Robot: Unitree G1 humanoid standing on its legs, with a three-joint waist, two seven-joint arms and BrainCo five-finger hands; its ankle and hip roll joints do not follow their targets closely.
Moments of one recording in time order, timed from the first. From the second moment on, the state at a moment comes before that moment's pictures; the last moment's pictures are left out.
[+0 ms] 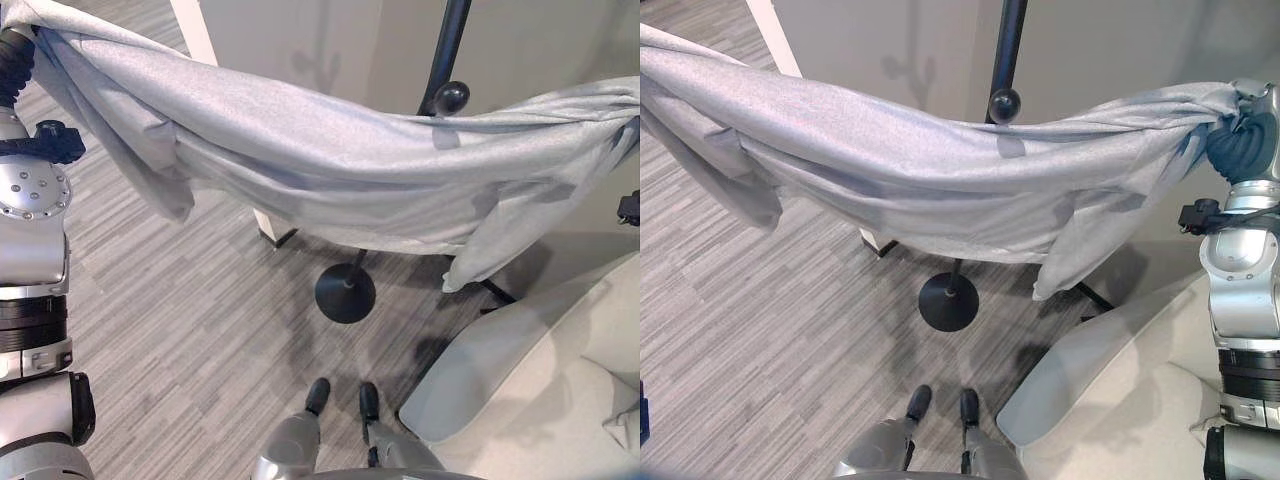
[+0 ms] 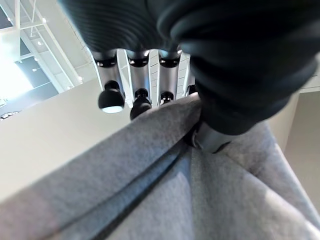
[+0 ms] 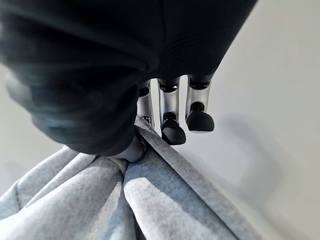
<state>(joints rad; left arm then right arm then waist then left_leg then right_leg) -0.59 0.92 0.24 0.05 0.11 0.04 0.41 -0.43 -0.87 -0.20 -0.01 -0.20 0.05 -0.30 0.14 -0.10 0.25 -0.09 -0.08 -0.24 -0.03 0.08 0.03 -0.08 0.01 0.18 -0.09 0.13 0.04</state>
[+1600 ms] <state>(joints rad) -1.05 1.17 -0.17 0.30 0.06 -0.03 0.50 -0.71 -1.17 0.13 0.36 -0.17 0.00 -0.35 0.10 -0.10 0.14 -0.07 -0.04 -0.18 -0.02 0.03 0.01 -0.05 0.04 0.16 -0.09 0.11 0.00</state>
